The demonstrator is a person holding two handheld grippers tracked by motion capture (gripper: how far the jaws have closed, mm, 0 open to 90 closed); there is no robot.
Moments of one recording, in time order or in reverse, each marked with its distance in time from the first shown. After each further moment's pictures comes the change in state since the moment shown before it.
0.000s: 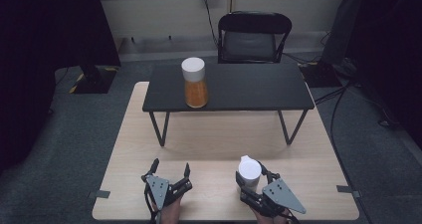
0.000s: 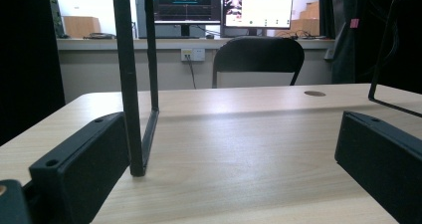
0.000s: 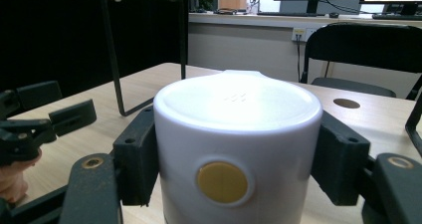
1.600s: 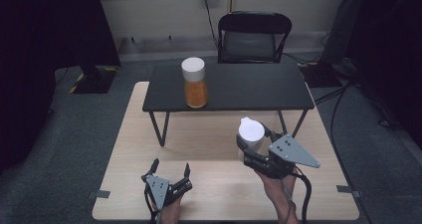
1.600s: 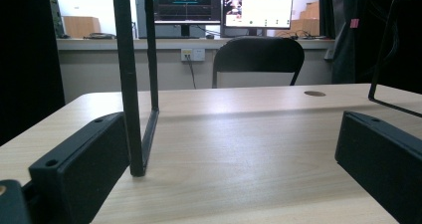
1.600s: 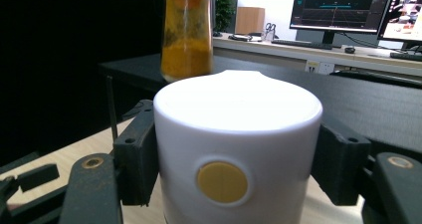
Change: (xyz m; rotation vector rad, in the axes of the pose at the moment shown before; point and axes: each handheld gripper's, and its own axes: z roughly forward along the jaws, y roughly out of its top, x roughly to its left) left arm 0.000 0.000 0.000 -0.001 0.000 0.000; right arm -0.039 0.102 0.033 -0.048 0.075 -0.054
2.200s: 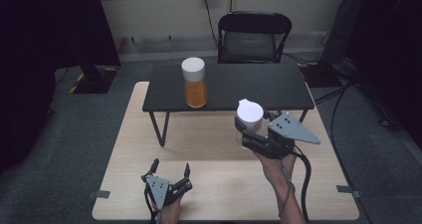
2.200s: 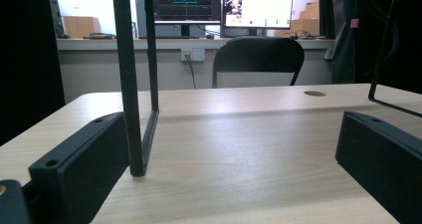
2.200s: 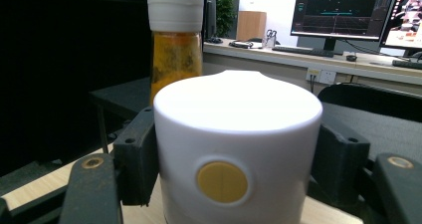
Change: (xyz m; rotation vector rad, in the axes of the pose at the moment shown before) left arm 0.000 0.000 0.000 0.000 0.000 0.000; right arm -0.014 0.035 0.023 -0.008 0.007 -0.001
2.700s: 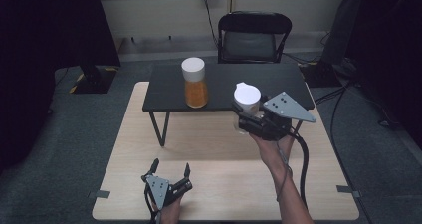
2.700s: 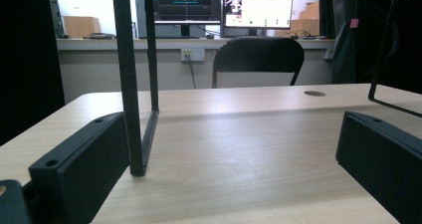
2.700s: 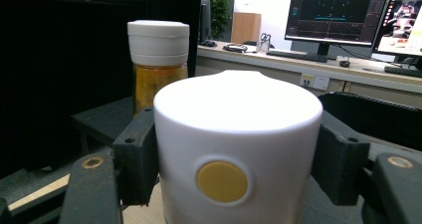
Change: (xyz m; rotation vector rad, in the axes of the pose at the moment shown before) left arm 0.000 0.000 0.000 0.001 0.000 0.000; right arm -0.006 0.028 0.026 0.003 -0.021 -0.006
